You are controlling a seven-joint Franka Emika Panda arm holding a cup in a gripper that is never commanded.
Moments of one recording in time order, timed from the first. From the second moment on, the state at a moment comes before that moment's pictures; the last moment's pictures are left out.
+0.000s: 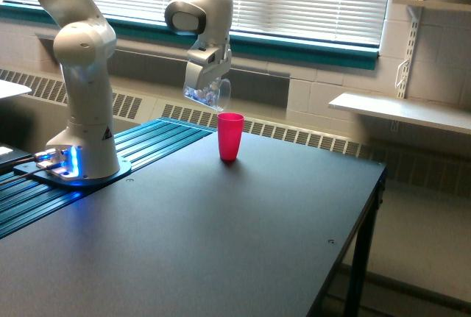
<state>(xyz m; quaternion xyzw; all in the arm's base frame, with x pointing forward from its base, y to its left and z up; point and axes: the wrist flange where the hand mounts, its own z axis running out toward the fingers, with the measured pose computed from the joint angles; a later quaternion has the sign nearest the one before) 0.201 0.270 0.299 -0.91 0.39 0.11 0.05</state>
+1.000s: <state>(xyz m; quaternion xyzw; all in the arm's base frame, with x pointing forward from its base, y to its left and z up) 0.209 0.285 0.294 -0.91 0.39 0.13 0.04</state>
